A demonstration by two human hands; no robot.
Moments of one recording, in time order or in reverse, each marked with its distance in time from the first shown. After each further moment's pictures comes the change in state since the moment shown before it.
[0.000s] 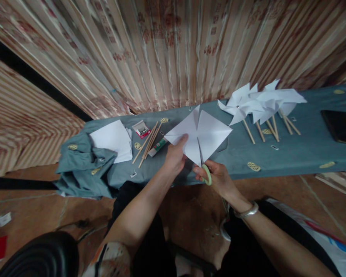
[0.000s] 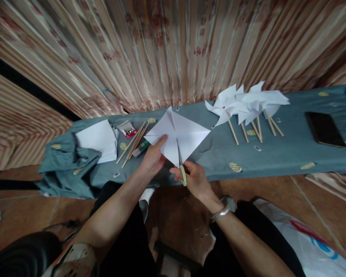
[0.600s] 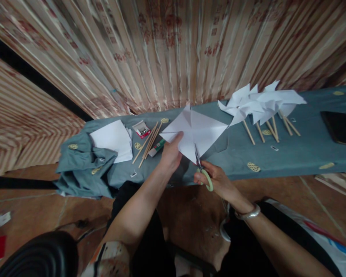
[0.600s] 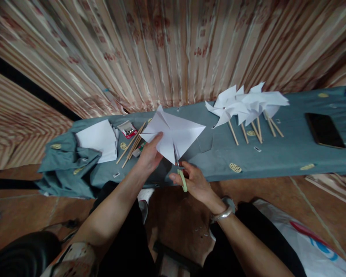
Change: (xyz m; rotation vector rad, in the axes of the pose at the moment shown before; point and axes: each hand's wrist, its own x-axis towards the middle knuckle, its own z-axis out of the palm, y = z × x) left_hand 0.005 0.011 -0.002 -0.077 -0.032 0.036; right_hand -0.001 0.013 -0.011 -0.076 -0.192 -0.020
